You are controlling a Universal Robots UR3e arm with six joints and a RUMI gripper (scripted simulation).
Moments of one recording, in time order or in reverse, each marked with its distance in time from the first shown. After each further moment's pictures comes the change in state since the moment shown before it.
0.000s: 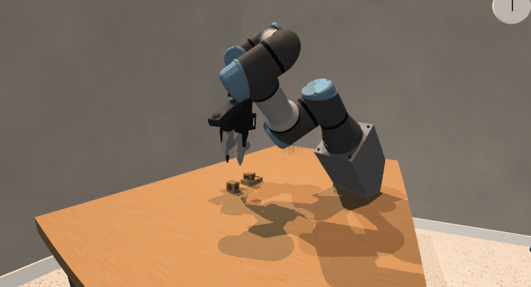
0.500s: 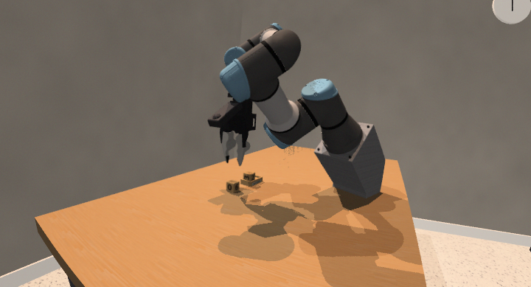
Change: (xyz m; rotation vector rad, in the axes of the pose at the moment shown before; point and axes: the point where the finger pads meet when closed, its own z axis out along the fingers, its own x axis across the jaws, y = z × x) arm 0.000 0.000 0.002 0.000 0.000 0.000
